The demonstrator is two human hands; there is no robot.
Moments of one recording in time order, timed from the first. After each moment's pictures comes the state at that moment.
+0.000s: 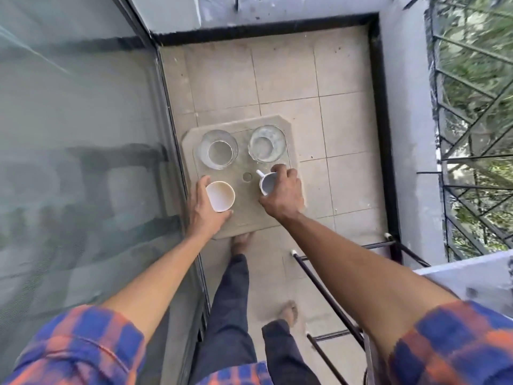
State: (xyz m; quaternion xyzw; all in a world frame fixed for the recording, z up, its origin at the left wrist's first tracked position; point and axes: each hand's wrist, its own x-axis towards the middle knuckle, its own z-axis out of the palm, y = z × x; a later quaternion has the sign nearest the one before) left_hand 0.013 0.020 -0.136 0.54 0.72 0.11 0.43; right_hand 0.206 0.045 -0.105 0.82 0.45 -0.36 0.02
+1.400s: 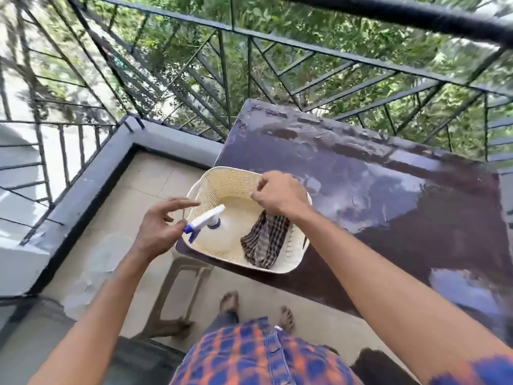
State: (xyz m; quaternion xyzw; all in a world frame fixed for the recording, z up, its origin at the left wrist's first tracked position) left_hand 0.263 -0.108 0.188 0.87 0.16 0.06 0.47; right_hand 0.418 -0.338 0.244 0.94 0.14 -0.22 -0.21
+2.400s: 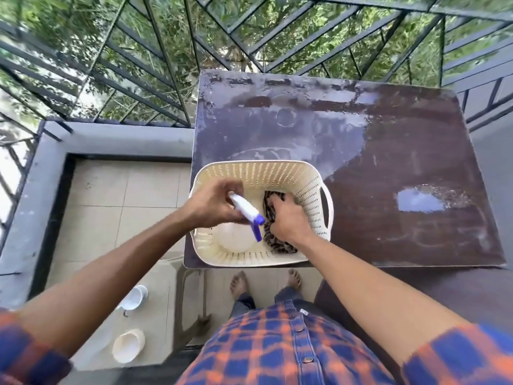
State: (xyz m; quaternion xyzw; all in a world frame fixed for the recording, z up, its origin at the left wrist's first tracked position) left_hand 0.385 -0.116 0.176 0.84 -0.12 -0.21 0.49; right_hand 0.367 -0.330 0.125 0.96 0.00 -0.26 -0.14
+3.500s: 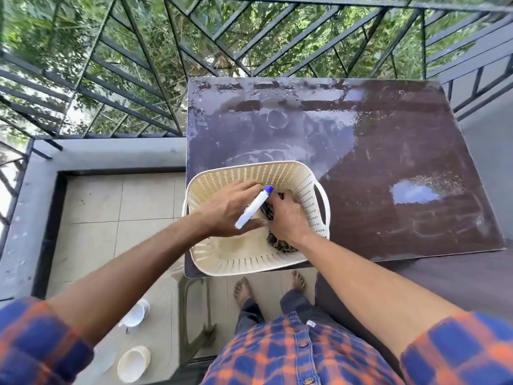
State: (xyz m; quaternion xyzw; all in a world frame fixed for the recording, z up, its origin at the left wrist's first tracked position) left_hand 0.396 -0.142 0.161 0.89 -0.37 -0.11 0.26; right_hand 0.369 -0.330 0.100 0.97 -0.02 -0.19 -0.14
